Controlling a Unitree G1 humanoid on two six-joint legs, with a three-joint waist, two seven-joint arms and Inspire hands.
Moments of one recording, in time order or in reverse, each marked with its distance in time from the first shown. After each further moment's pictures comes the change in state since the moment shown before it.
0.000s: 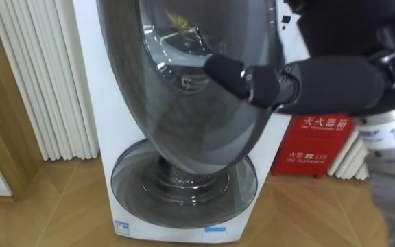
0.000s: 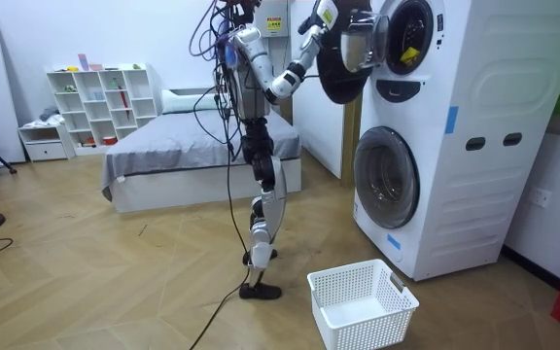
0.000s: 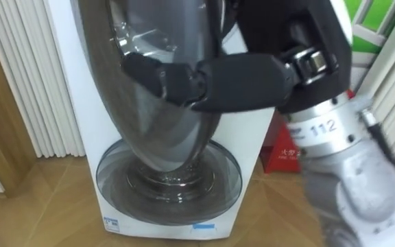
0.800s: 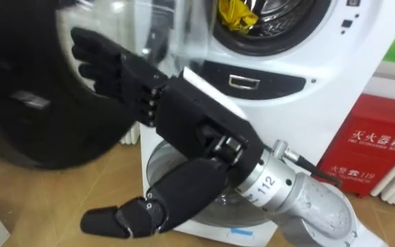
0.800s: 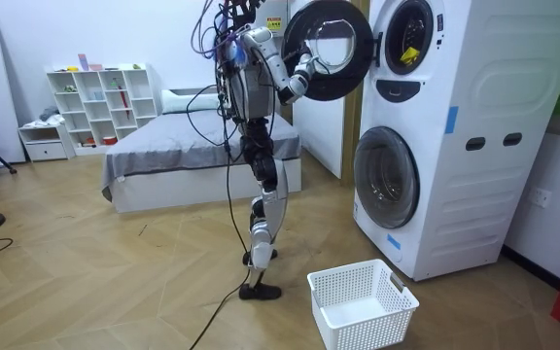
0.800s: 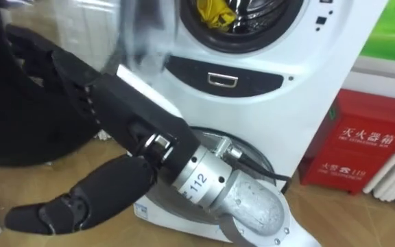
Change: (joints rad) left arm -0.024 0.013 -0.068 -0.004 -0.003 -0.016 0.000; right arm -0.048 0.026 0.325 0.118 -0.061 0.159 0.206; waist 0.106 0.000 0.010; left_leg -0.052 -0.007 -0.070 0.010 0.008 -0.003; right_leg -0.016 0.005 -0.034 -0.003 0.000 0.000
